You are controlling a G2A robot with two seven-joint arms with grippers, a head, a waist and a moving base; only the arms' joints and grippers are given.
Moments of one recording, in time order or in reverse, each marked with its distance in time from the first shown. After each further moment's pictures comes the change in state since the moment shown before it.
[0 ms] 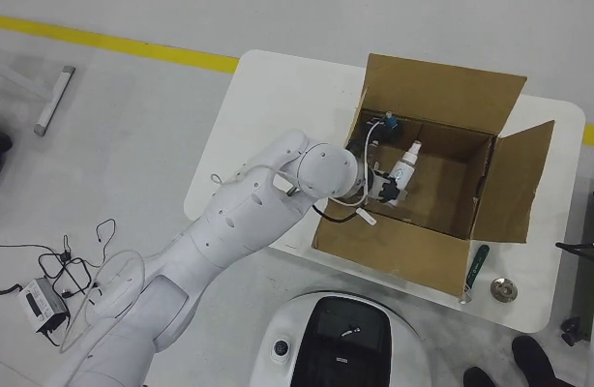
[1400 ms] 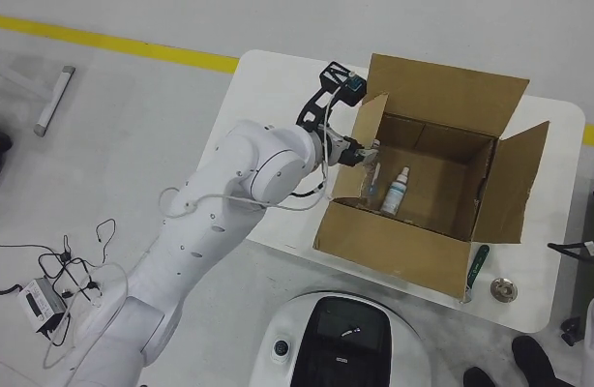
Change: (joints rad) left arm 0.130 0.086 -0.232 -0.303 0.510 -0.142 -0.039; right arm -0.004 -0.007 -0.024 -0.028 -0.009 0.015 0.009
